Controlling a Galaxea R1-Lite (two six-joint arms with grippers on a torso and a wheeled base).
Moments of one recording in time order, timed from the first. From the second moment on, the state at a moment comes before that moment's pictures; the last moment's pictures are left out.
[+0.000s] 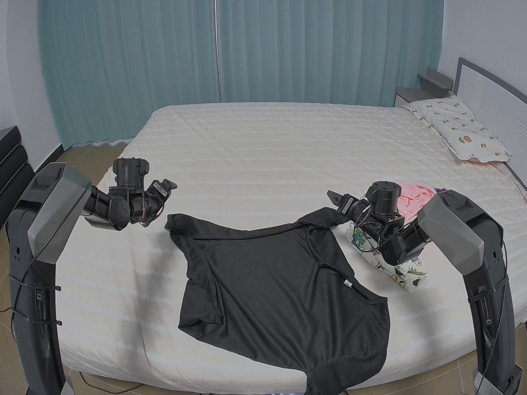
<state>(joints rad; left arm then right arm) -0.06 2.40 -1.54 -0.37 -0.01 -0.90 0.27 2.61 -1.50 -0.99 -0.05 0.58</state>
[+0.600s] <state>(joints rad) -0.08 2.24 -1.16 -0.37 -0.17 -1.05 0.24 2.49 -1.10 -0.98 0.02 0.77</state>
